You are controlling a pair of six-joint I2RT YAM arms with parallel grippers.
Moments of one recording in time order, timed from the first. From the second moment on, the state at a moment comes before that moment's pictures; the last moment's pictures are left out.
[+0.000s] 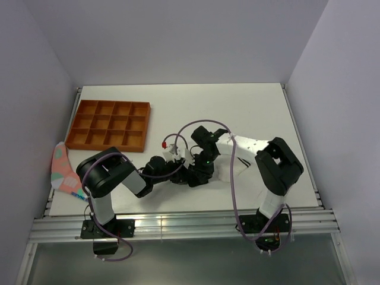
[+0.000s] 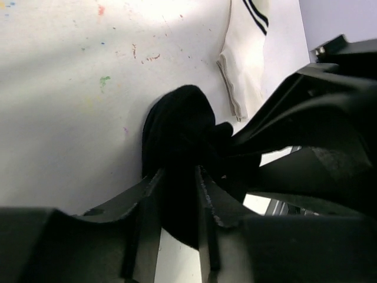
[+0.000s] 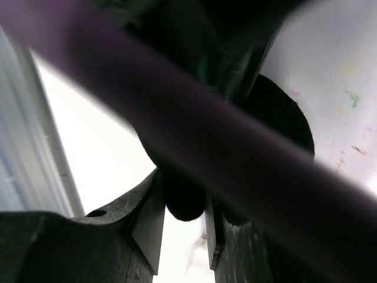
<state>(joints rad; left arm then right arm) -0.82 1.84 0.40 1.07 0.28 -0.86 0.72 1.73 1.08 -0.77 -0.47 -0.71</state>
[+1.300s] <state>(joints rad) -0.82 1.54 0.09 1.19 0.05 -0.82 0.60 2.06 1.37 -1.04 -0.78 -0.59</state>
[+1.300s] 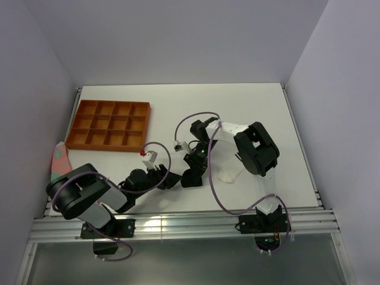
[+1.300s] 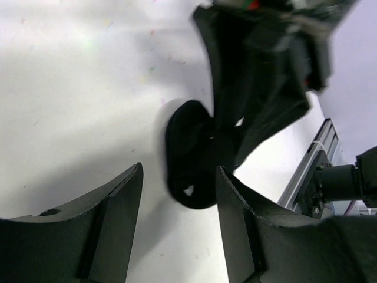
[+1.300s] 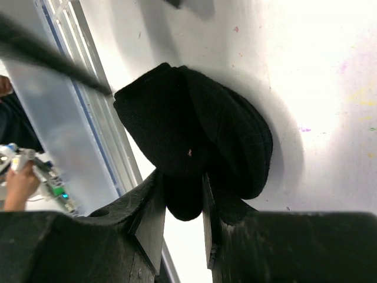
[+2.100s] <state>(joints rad) -0.82 1.55 0.27 0.94 0.20 -0.56 0.60 2.22 1.56 -1.25 -0.76 -0.55</state>
